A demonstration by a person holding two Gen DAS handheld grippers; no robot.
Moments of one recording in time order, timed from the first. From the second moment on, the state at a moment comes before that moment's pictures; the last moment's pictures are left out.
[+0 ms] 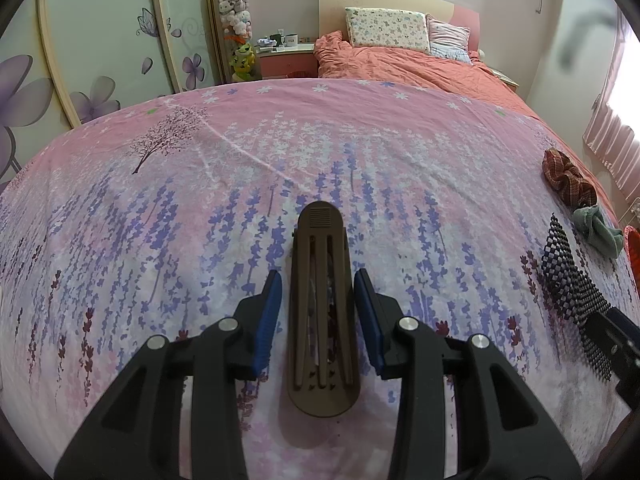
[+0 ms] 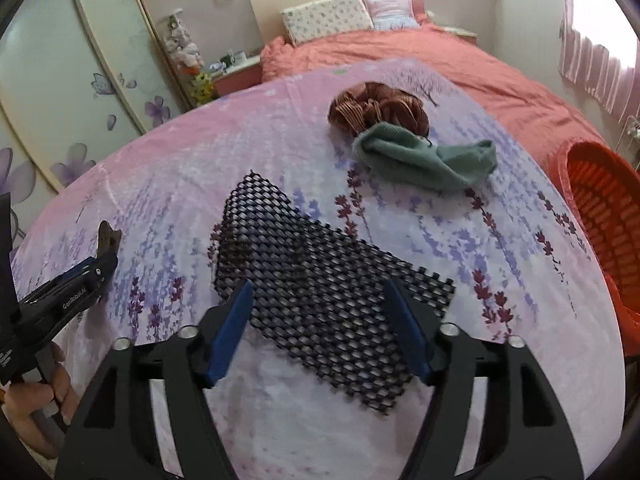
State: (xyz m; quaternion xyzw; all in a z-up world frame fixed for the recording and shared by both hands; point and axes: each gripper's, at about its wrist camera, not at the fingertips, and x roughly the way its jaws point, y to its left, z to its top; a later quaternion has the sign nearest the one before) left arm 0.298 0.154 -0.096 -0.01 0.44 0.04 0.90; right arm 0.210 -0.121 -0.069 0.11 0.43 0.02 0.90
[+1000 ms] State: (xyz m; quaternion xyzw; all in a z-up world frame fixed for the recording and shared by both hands) left arm 0.296 0.158 -0.094 -0.04 0.43 0.02 0.90; right arm 0.231 -0.131 -0.072 0.06 0.42 -0.03 0.90
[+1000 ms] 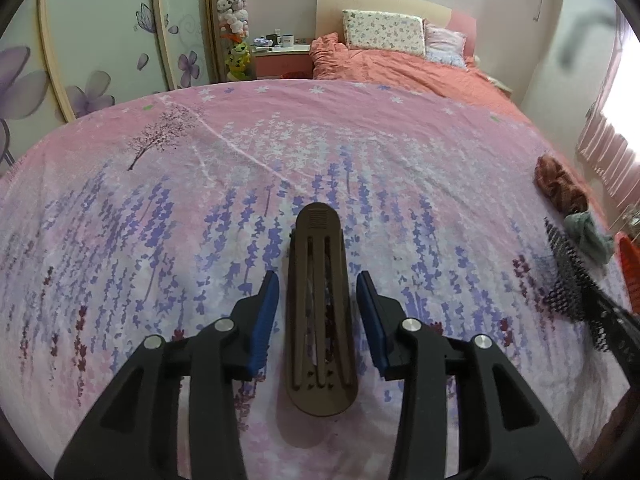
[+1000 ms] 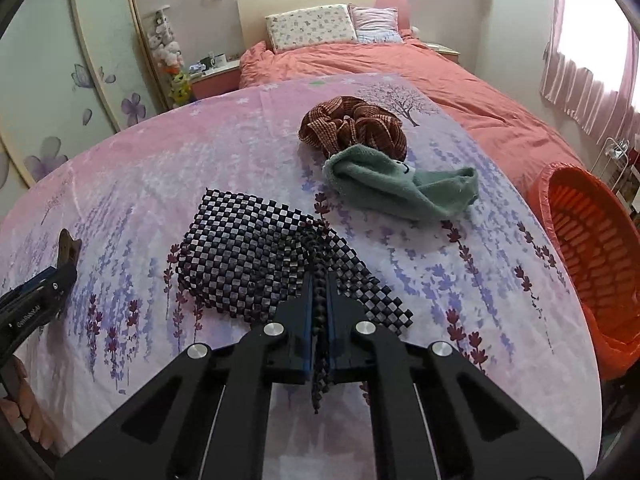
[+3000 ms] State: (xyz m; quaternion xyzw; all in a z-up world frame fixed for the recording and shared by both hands) left arm 0.214 -0.016 0.023 0.02 0.33 -0.15 0.93; right arm 0.133 -0.270 0.039 0.16 0.25 -0.04 0.95
